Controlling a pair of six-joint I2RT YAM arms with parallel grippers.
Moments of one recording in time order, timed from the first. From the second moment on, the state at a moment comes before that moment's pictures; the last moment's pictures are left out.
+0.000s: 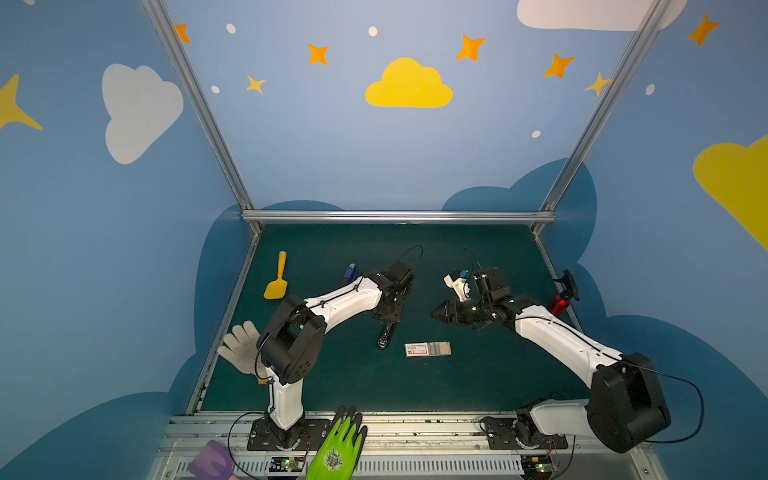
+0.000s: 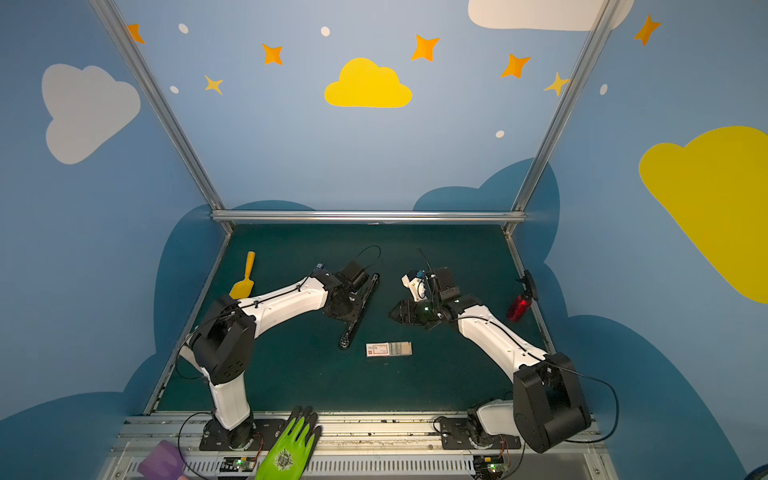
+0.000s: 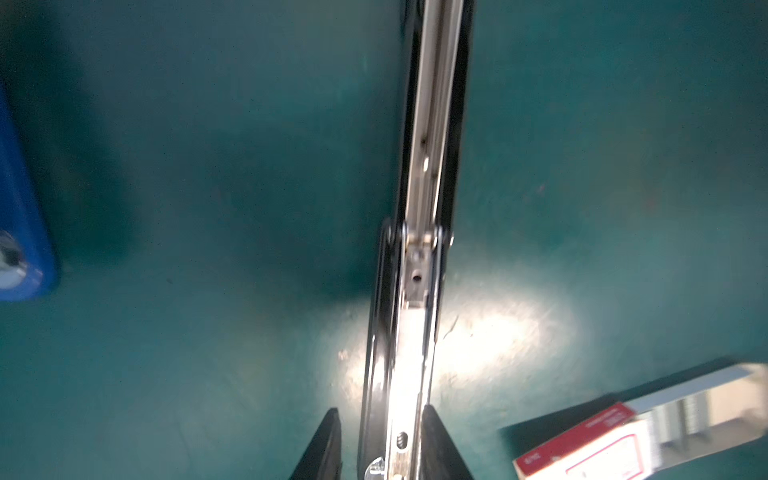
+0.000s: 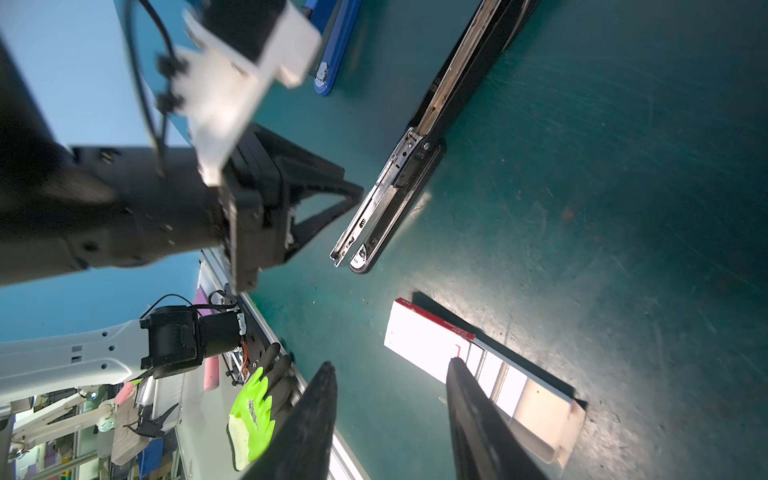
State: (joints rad) left arm -0.70 1.88 1.41 -0.83 -0.09 -0.43; right arm 0.45 1.35 0.86 -0.43 -0.63 0.39
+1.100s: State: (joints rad) left arm -0.68 1.99 1.45 -0.80 -0.09 -0.38; right arm 0.44 1.32 0.85 -0.43 -0.62 0.39
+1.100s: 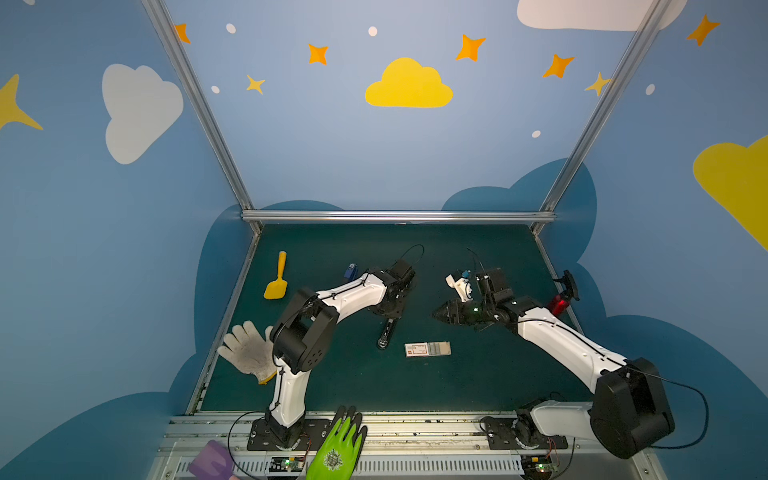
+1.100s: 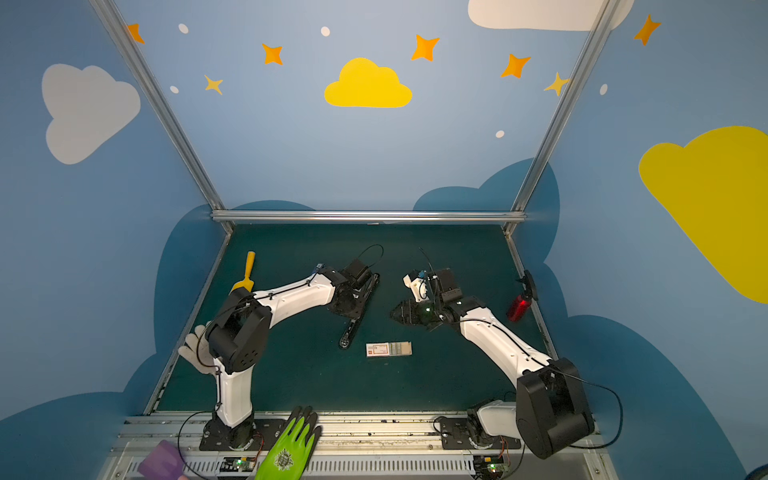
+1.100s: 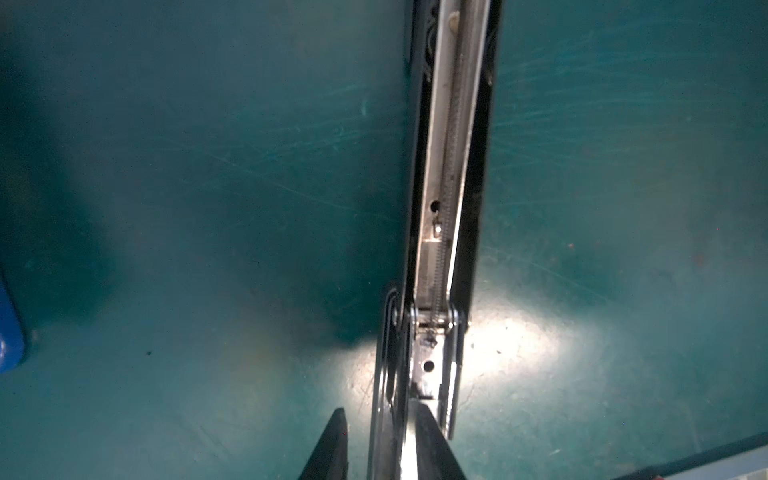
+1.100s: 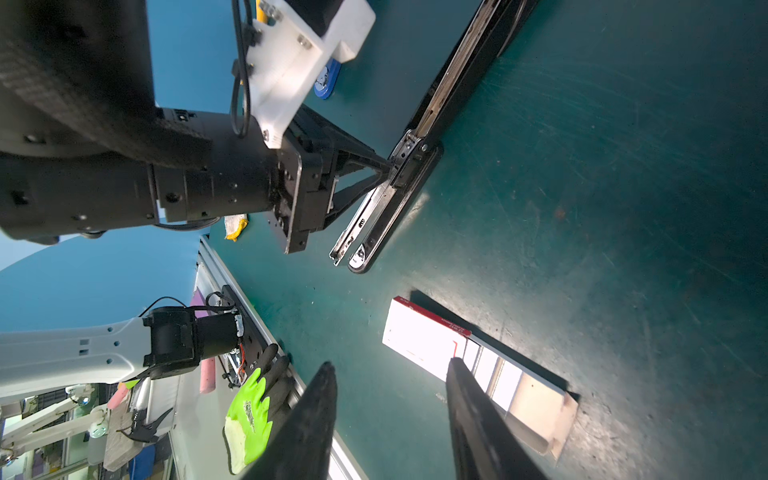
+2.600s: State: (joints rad) left arm -0.72 1.74 1.22 -0.90 -0.05 -0.45; right arm 0.44 1.32 0.84 -0.43 -0.59 0.41
